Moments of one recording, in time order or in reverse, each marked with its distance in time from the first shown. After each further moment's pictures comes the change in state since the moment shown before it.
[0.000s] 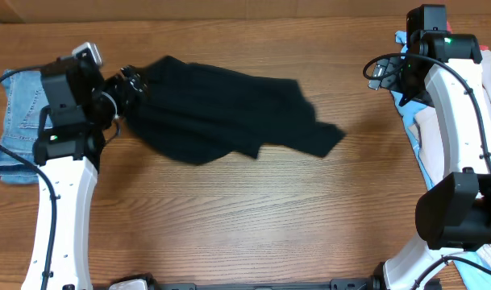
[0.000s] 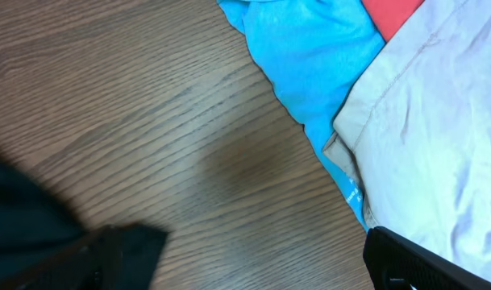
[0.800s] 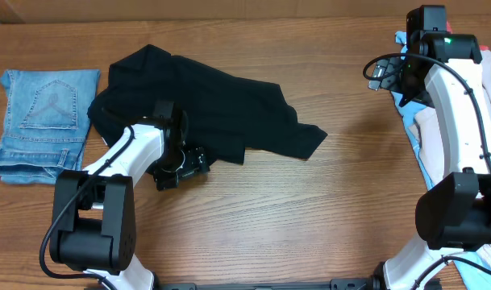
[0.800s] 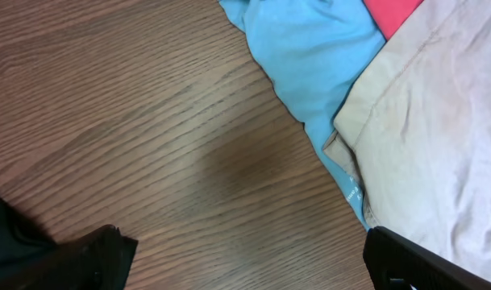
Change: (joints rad) left arm -0.294 0.441 -0.111 -0.365 -0.070 -0.090; right arm 0.000 0.000 0.000 -0.003 -0.001 0.000
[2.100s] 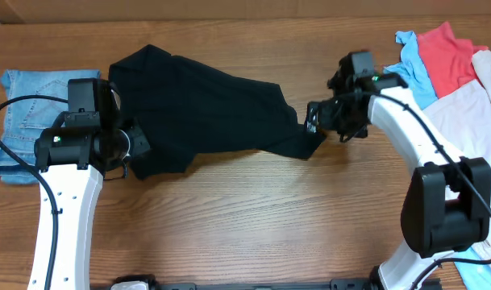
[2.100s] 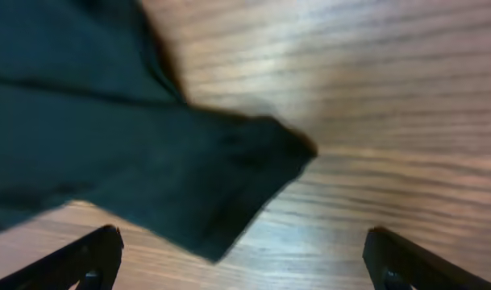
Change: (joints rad) left arm 0.191 -0.494 0.217 -0.249 -0.142 0.064; right arm 0.218 -0.022 -0.450 0.311 -0.356 -0.082
